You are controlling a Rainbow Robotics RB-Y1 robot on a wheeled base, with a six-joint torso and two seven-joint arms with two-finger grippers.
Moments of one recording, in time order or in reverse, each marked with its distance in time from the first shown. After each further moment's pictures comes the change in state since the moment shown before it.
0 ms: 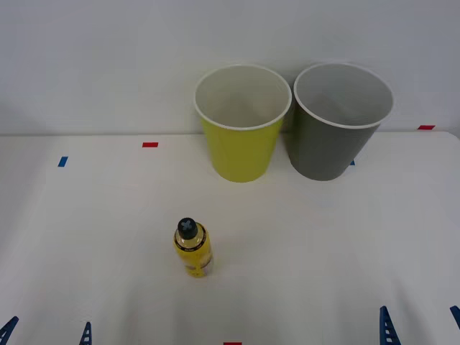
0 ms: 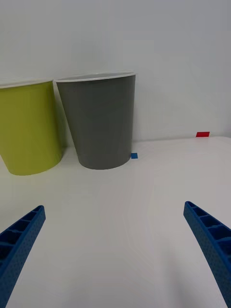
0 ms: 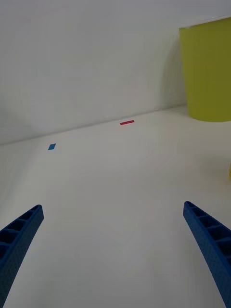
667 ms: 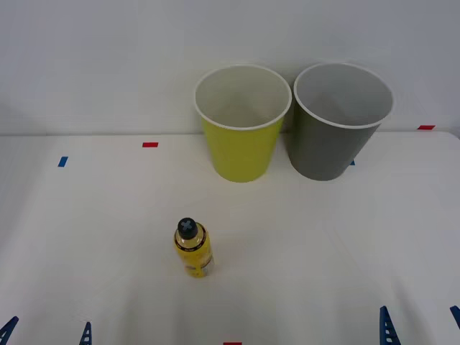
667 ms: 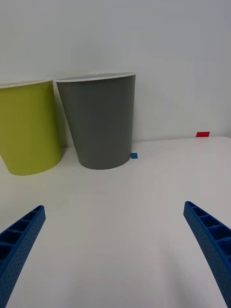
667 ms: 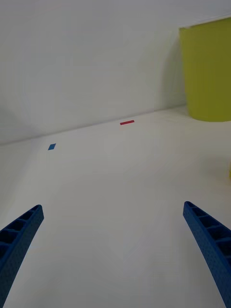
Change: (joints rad) right arm 0.000 0.000 0.000 0.000 0.000 0.000 0.000; left arm 0.000 0.000 0.000 0.000 0.000 0.000 0.000
